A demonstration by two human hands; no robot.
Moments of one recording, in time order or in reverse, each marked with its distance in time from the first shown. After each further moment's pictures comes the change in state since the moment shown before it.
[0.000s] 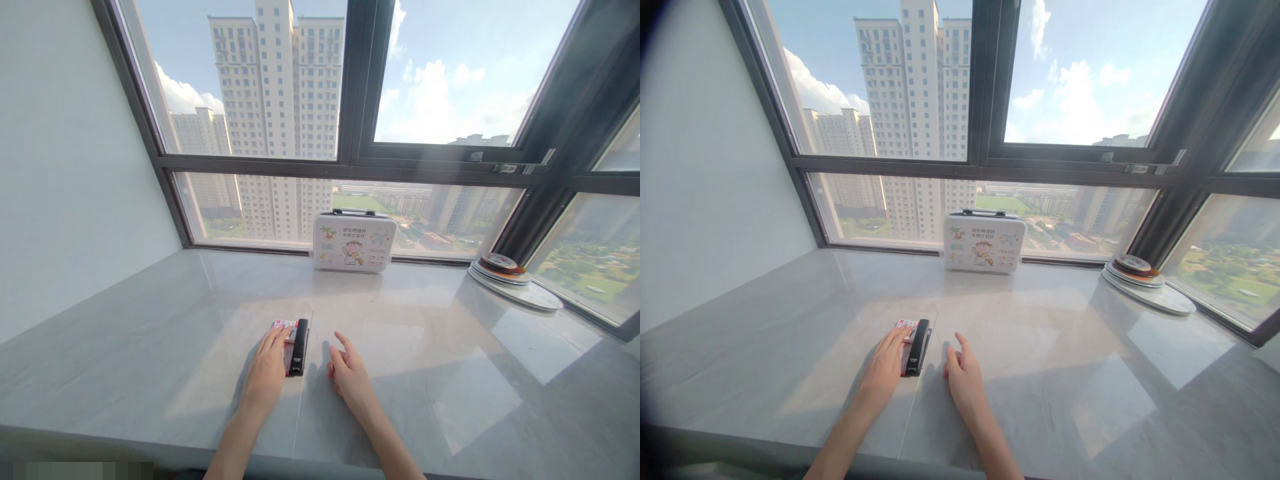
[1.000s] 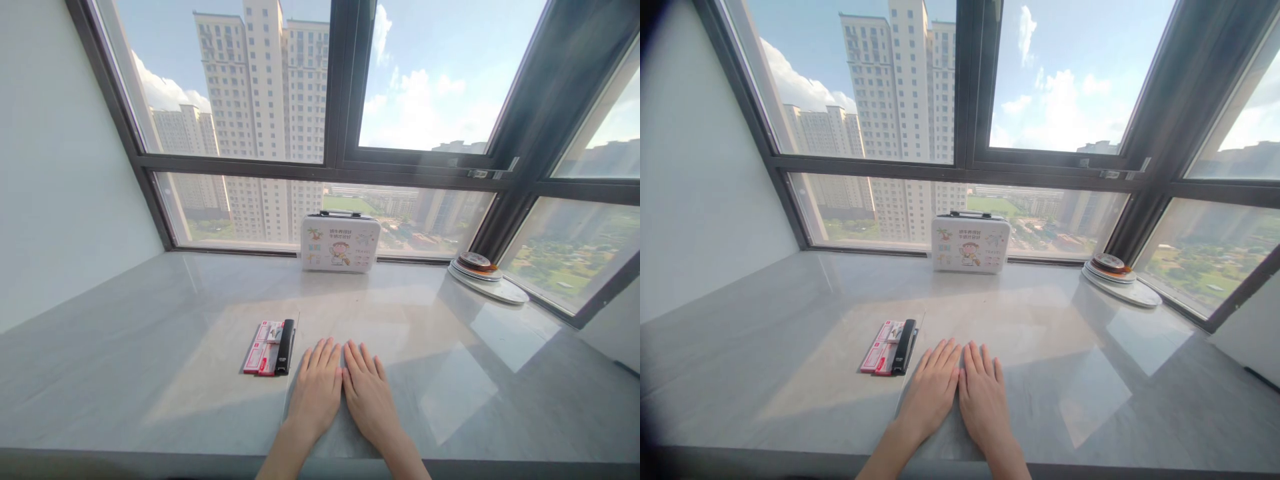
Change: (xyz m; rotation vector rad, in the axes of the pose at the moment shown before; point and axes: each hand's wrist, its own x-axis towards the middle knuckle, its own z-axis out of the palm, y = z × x) left_hand -0.018 0.154 0.028 0.156 -0.264 0.207; right_hand -0.052 -0.005 -0.071 -1.230 0.057 -0.191
